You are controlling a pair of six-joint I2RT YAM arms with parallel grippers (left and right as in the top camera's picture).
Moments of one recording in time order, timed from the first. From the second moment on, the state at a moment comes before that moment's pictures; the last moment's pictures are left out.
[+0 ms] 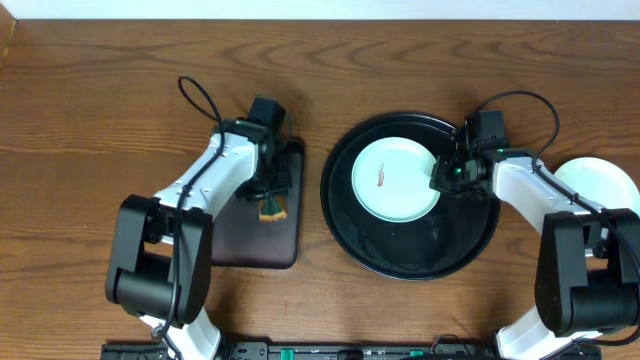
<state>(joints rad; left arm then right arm) -0.28 1.84 1.19 -0.86 0.05 -0.48 0.09 1.79 0.97 -0.46 -0.22 0.39</state>
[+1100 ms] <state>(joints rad) -0.55 1.92 1.59 -0.73 0.18 -0.52 0.09 1.79 0.96 -0.43 -0.24 0.19</state>
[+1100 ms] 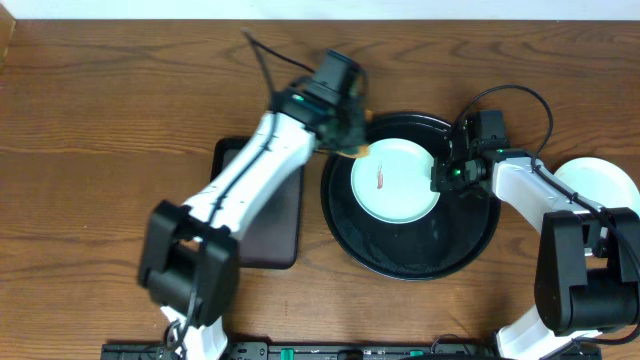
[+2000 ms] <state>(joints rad) -0.70 2.17 1.59 -0.71 -0.16 -0.45 0.09 1.79 0.97 -0.45 -0.24 0.19</state>
